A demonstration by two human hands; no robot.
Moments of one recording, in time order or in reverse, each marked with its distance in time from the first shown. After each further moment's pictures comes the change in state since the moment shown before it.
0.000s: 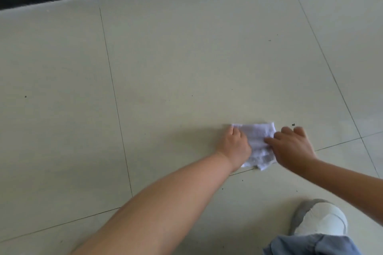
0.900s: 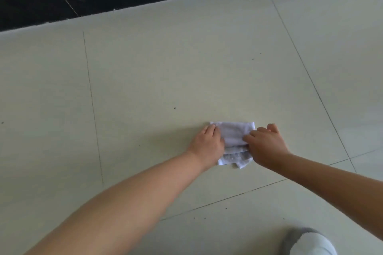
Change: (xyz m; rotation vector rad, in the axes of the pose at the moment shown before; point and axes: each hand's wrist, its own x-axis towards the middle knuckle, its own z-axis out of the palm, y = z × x) left_hand 0.035 -0.042 -0.003 -0.005 0.134 0.017; right_hand 0.052 0.012 -0.025 -0.067 0.058 -0.102
